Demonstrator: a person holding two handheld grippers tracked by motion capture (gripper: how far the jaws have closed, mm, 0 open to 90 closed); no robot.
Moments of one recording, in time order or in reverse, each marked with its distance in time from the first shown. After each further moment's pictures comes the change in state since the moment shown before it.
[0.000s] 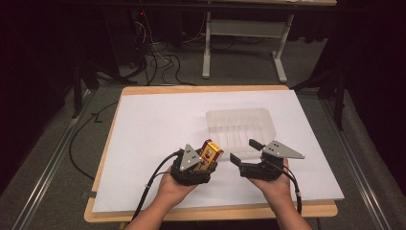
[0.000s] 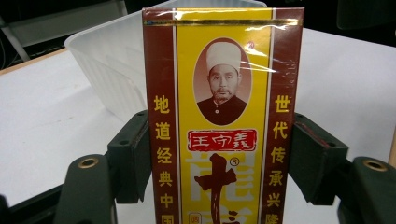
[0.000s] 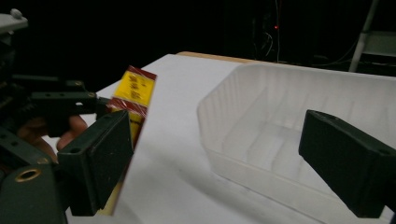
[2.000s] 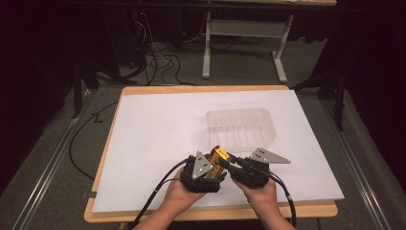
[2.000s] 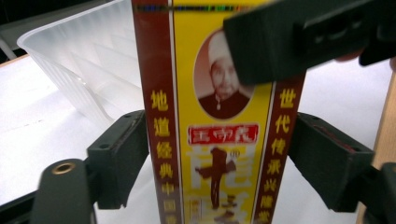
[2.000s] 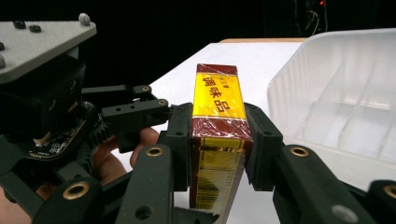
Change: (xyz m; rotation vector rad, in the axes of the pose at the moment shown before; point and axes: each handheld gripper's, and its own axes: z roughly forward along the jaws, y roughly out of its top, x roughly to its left) left arm -0.025 -0.003 0.012 0.025 -0.018 0.043; right arm 0.028 -0.015 0.013 0.030 0.142 0.102
